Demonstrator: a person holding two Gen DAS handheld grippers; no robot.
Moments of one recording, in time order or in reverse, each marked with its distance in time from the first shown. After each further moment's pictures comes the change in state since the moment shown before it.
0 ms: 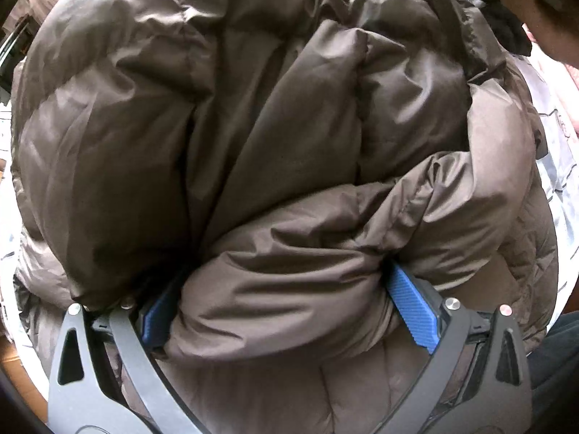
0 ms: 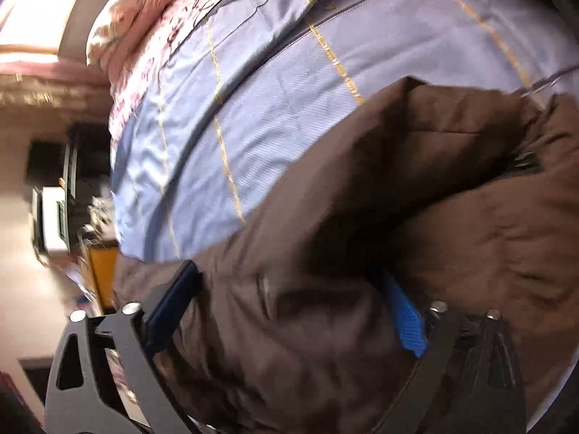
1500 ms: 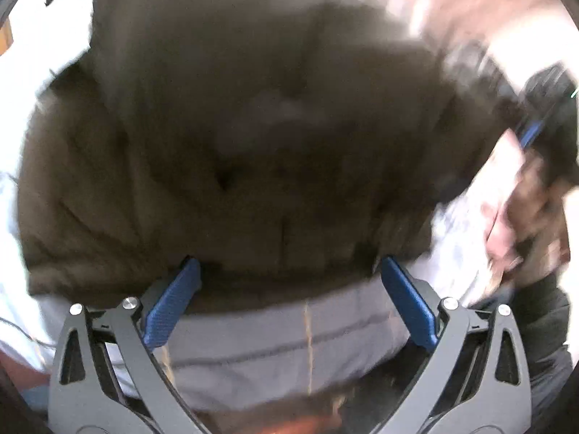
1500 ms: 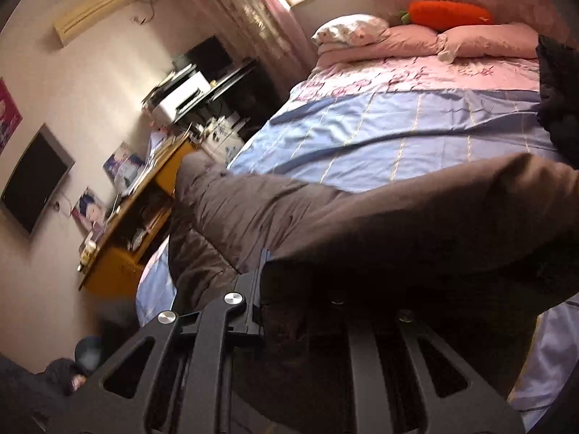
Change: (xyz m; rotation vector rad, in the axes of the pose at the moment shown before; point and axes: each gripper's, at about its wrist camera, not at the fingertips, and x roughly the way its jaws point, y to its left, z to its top) left arm -0.131 0.079 -0.196 -0.359 -0.277 -0.375; right arm -0.159 0.022 -0.236 -0.848 -0.206 0.248
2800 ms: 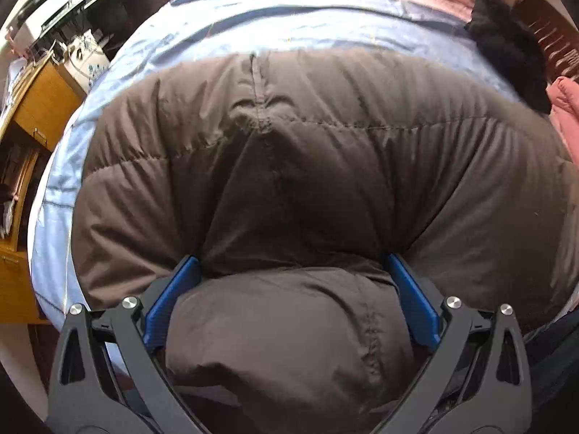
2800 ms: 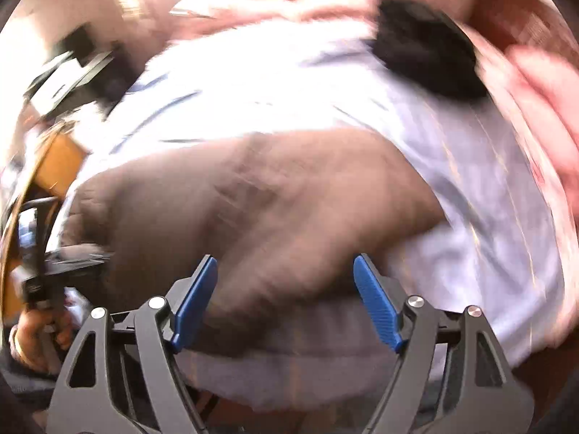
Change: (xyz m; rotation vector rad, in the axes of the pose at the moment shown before) left arm 0.036 0.000 0.011 0.105 0.083 0.504; right arm -0.087 0.034 -0.137 0.138 0.084 -0.548
